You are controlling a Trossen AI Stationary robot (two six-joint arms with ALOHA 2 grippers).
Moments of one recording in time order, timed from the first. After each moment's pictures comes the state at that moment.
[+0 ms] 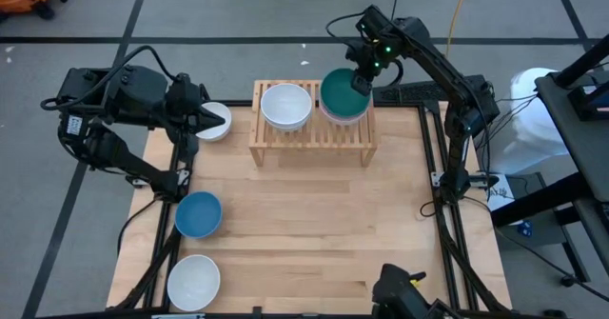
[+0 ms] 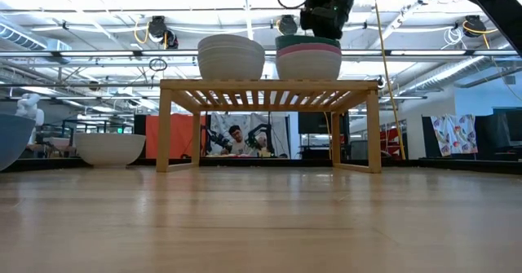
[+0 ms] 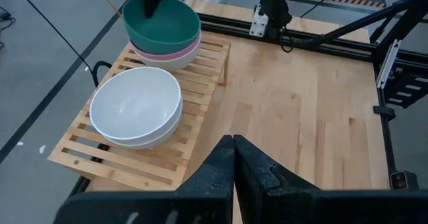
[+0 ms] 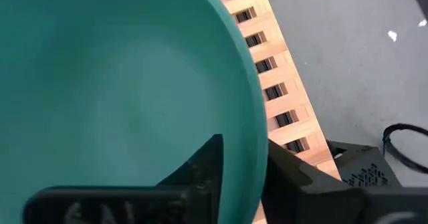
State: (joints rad) left arm -0.01 1.39 2.31 -1.57 -0.21 -0.19; right arm -0.80 1.94 2.23 -1.45 -0.27 -0.39
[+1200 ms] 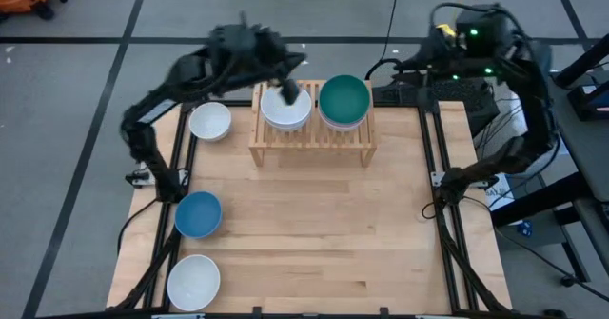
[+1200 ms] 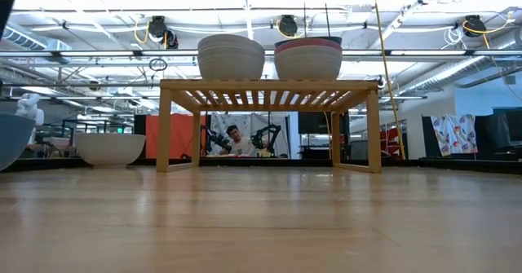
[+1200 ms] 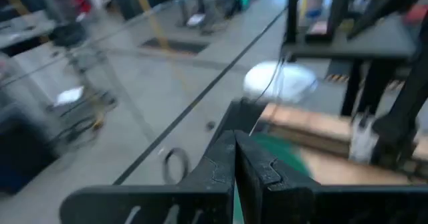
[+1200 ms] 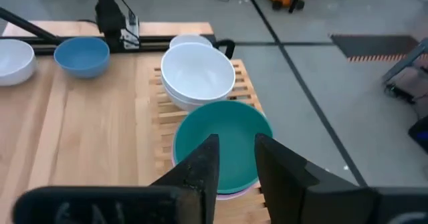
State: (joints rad) left arm 0.29 1.75 2.31 -0.80 -0.25 0.10; right arm -0.65 1.40 2.23 -1.39 -0.26 -0.36
